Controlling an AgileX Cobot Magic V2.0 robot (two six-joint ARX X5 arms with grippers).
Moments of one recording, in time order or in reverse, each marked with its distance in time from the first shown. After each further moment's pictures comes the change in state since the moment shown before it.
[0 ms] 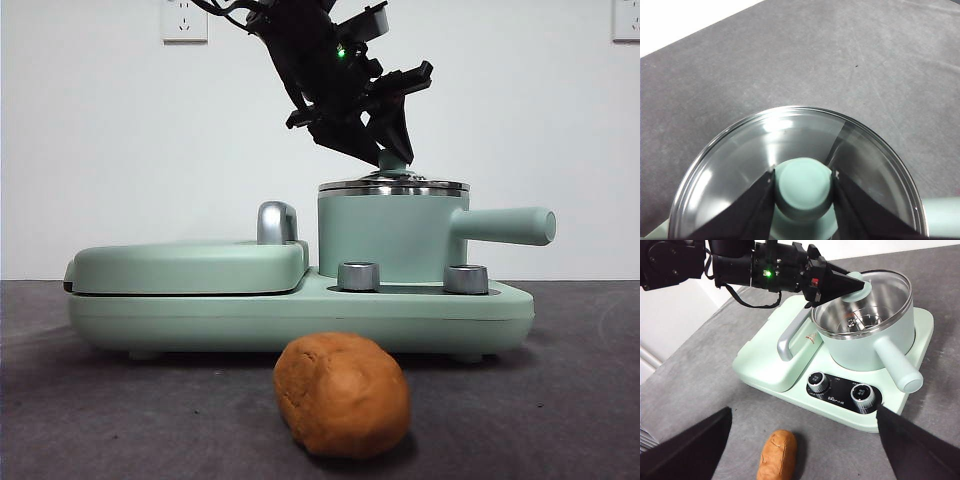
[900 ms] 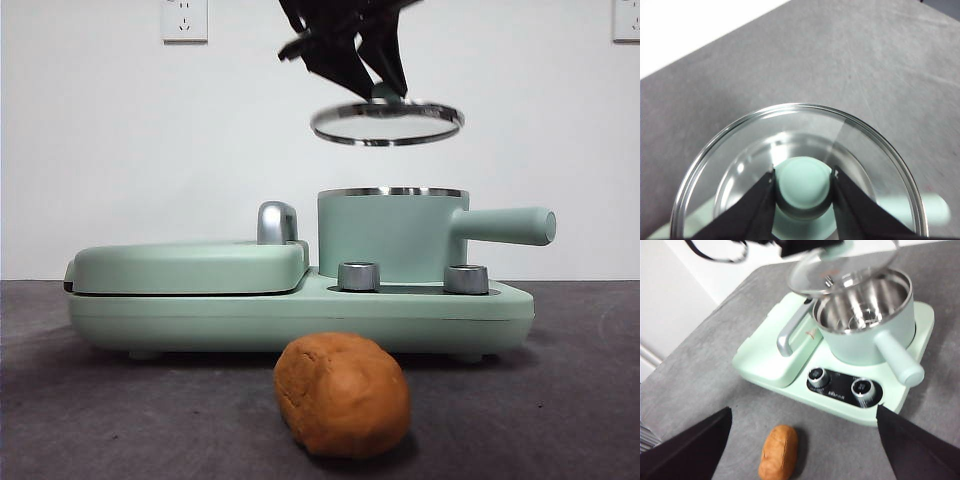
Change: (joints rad) left arm 0.000 0.001 0.328 -0.386 -0.002 0.000; right arm 0.000 0.000 0.000 -0.027 0.000 0.001
